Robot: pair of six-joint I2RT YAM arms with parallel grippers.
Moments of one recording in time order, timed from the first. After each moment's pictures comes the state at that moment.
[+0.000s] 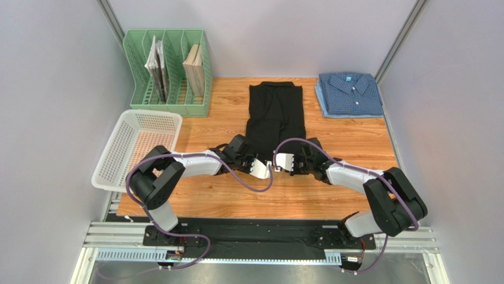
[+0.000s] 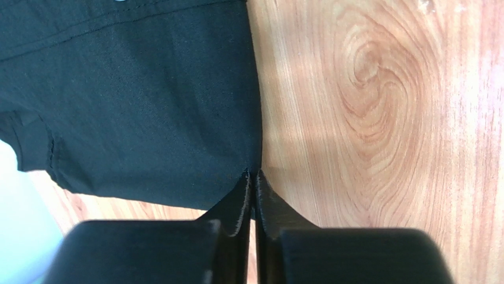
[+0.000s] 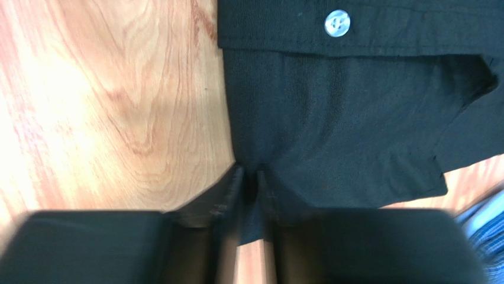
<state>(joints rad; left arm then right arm) -0.76 1.70 0.84 -0.04 0.14 1.16 0.49 1.42 0.55 0.01 -0.24 -1.05</state>
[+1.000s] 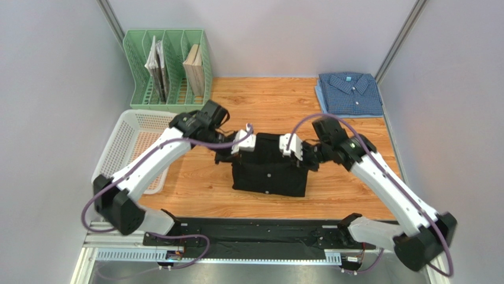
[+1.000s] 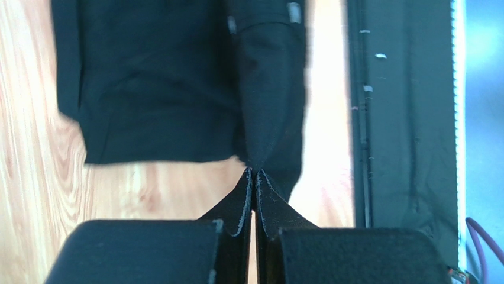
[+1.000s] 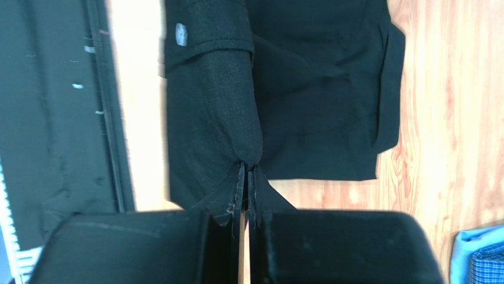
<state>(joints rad) -0.63 1.36 1.29 -1.04 0.69 0.90 0.55 1.09 1.08 -0.96 -0.52 -0.84</state>
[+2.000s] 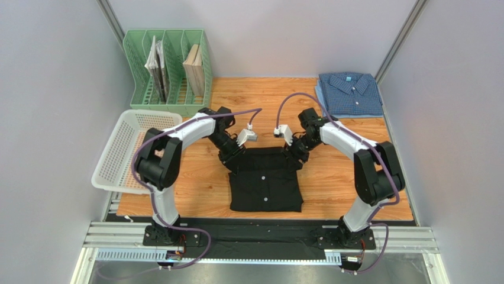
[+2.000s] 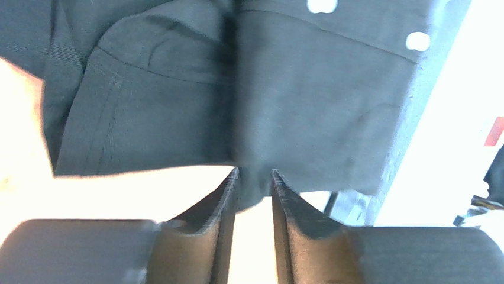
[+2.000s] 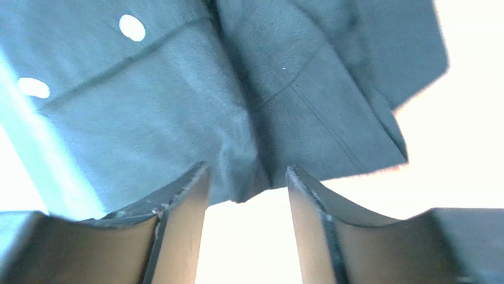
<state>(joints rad) -0.47 1.90 1.35 -1.05 0.71 0.65 0.37 1.72 1.15 -0.83 -0.62 -0.72</state>
